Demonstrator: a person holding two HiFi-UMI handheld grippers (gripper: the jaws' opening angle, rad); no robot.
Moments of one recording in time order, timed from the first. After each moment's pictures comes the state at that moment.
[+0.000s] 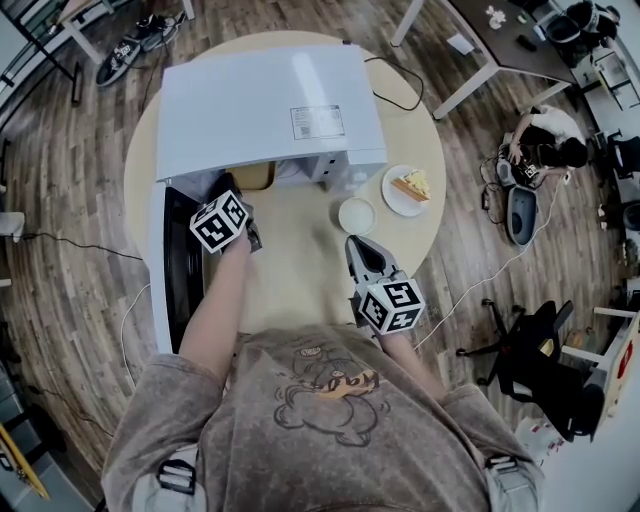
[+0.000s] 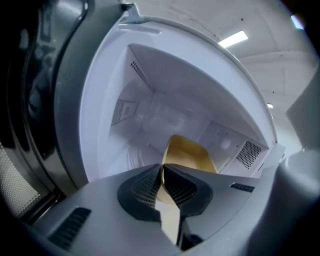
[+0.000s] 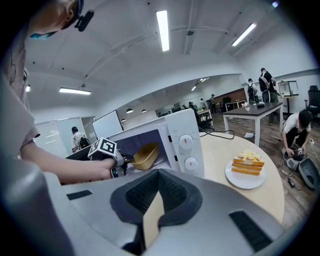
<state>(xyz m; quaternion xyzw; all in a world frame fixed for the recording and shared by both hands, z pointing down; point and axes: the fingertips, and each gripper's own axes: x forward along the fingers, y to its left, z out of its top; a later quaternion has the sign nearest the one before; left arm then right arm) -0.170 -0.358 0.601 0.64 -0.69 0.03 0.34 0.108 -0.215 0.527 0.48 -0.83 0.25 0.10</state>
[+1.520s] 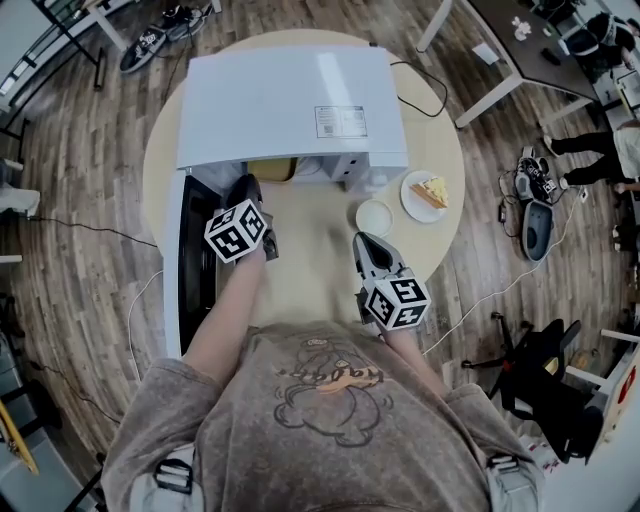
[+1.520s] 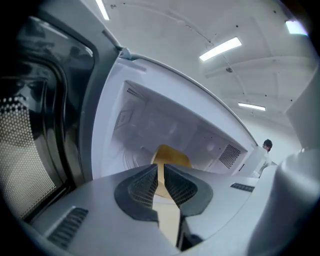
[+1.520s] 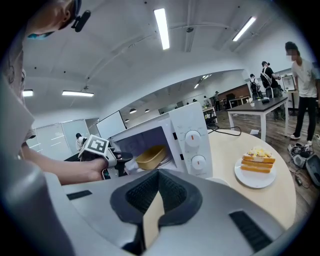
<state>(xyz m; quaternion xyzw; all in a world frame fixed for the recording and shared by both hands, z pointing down) -0.156 -0.333 0.575 0.67 -0.67 0.01 0.32 0.093 -0.226 0.537 0.46 -0.84 0.26 0.10</state>
